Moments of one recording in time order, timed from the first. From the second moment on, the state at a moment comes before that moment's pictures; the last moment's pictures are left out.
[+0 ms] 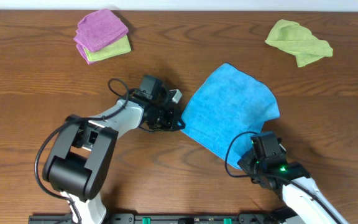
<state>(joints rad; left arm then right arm) -0.39 1.90 0.99 -0.33 0.73 -0.29 0.30 1.06 0.35 -0.53 -0.01 1.10</state>
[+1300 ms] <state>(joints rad) -0.09 1.52 1.03 0.03 0.96 -0.53 0.25 1.39 1.06 -0.27 -0.14 0.70</state>
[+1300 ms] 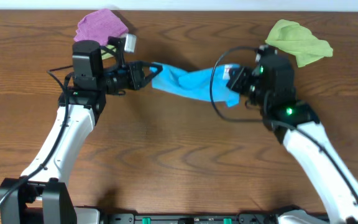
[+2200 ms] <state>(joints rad) -0.09 1.76 1.35 0.05 0.83 -0.60 0.15 1.70 1.43 -0.27 -0.15 0.59</state>
